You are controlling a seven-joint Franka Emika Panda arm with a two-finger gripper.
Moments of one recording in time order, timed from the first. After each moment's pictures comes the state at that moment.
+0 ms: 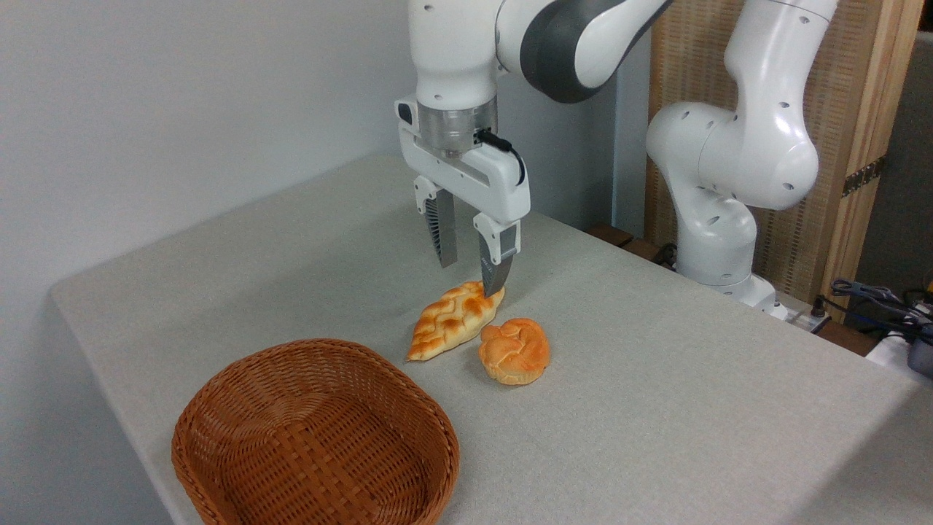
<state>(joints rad) -0.11 -0.49 -0.11 -2.48 -0.17 2.01 0.66</state>
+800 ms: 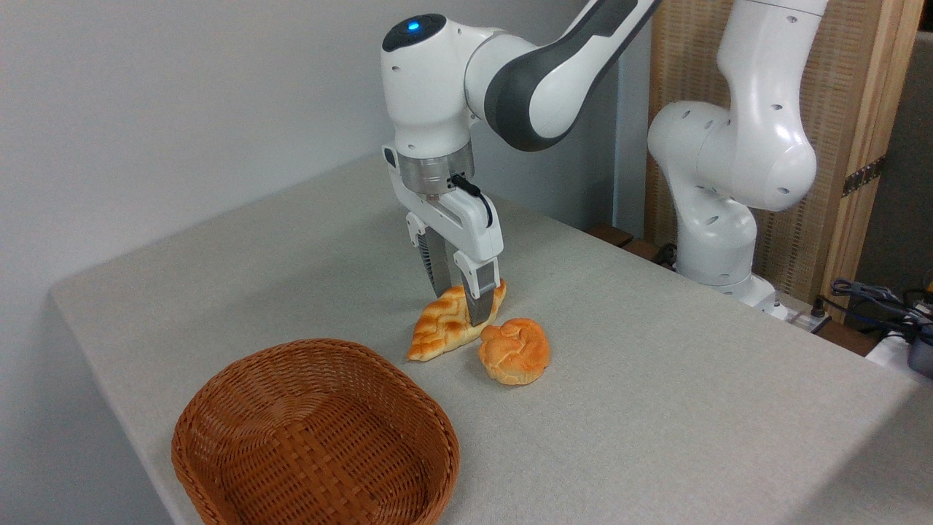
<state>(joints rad) -0.16 -0.35 -0.13 -2.49 -0.13 2.11 0.67</state>
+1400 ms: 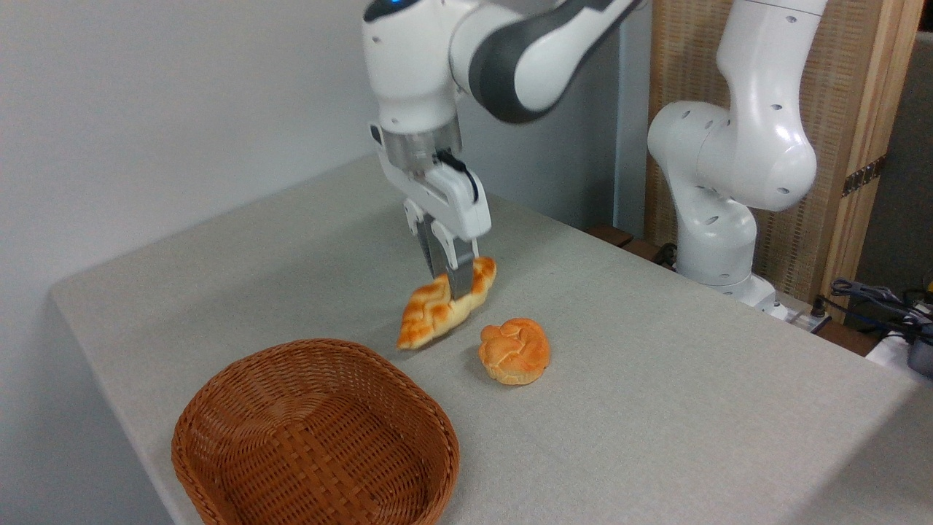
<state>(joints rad) -0.16 -0.34 -0.12 -2.35 -0.13 1.95 0.67</state>
